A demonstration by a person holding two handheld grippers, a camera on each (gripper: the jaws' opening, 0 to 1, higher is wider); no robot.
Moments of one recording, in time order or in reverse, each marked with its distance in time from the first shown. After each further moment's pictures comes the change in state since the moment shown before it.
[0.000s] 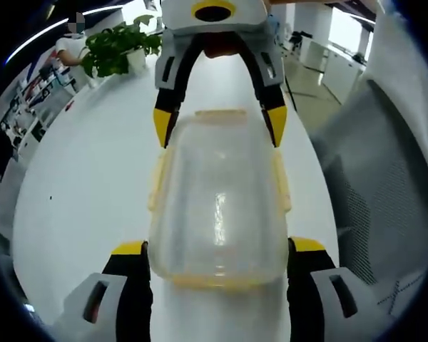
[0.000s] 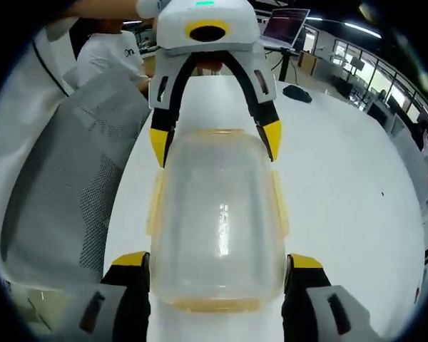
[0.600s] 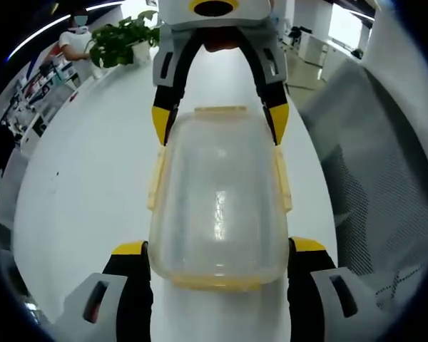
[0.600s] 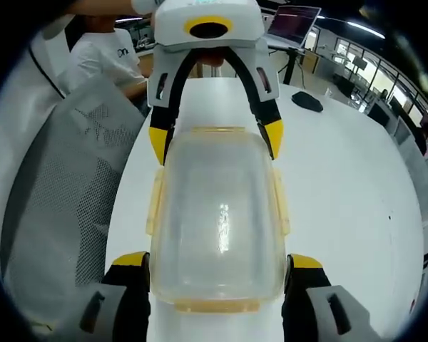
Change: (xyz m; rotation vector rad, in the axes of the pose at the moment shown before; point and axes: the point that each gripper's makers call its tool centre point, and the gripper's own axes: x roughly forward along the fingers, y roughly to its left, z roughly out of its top) left arm -0.034 0.000 -0.056 0.002 0.031 0.001; right arm 0.032 0.002 0.055 0.000 0.025 -0.003
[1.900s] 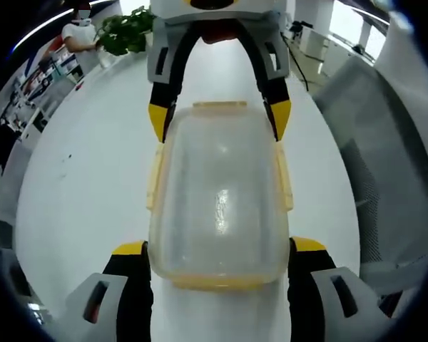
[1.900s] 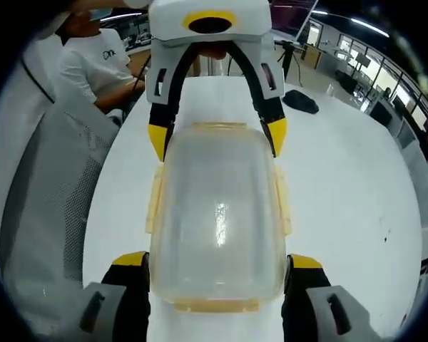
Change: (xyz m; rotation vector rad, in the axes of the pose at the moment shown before) left arm -0.013 0.066 -0.031 0.006 0.047 -0.004; right arm 0.015 -0.065 0.029 -0.005 0.040 0.009
